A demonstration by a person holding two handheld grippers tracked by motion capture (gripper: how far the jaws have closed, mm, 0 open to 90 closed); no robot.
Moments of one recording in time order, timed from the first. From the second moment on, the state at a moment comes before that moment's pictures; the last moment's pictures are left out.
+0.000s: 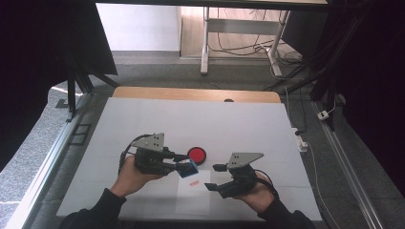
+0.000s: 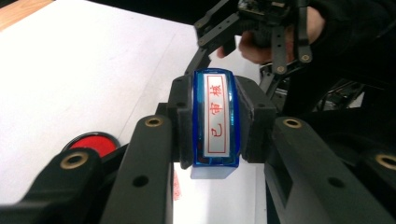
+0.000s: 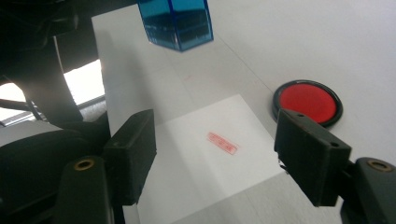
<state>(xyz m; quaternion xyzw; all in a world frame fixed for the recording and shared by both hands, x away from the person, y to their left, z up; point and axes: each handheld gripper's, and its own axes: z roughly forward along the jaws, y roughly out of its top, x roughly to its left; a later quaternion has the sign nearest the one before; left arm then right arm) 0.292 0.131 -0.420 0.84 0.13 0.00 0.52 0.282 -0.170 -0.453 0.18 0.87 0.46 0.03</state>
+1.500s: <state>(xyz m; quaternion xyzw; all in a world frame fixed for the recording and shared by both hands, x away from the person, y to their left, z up) 0.308 0.161 -0.424 0.85 0.24 0.07 0.46 0.271 -0.217 -0.459 0.29 0.86 0.42 0.11</state>
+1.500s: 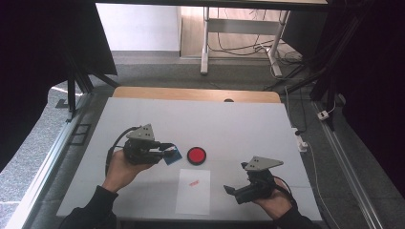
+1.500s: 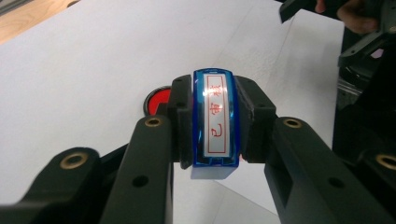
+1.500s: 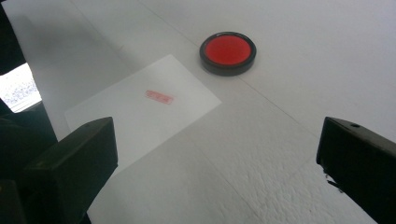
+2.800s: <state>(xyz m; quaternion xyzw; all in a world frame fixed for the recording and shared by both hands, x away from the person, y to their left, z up) 0.339 0.197 -0.468 0.84 0.38 0.12 0.38 0.250 -0.278 -0.459 0.37 0.82 0.40 0.16</state>
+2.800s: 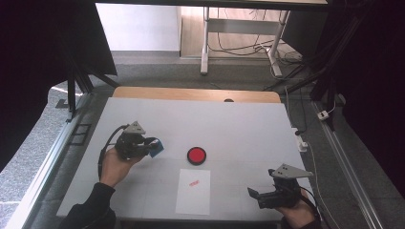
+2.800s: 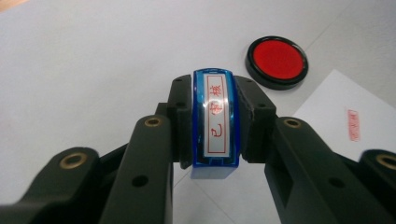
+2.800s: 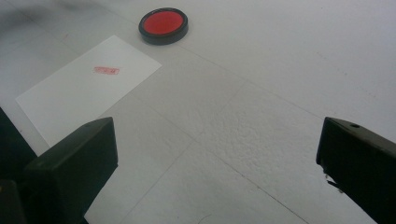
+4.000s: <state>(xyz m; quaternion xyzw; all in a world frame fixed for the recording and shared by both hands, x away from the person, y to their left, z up) 0.349 0.200 -0.502 0.85 0.40 0.10 0.33 0.250 -0.280 -0.459 0.37 0.82 0.40 0.15</state>
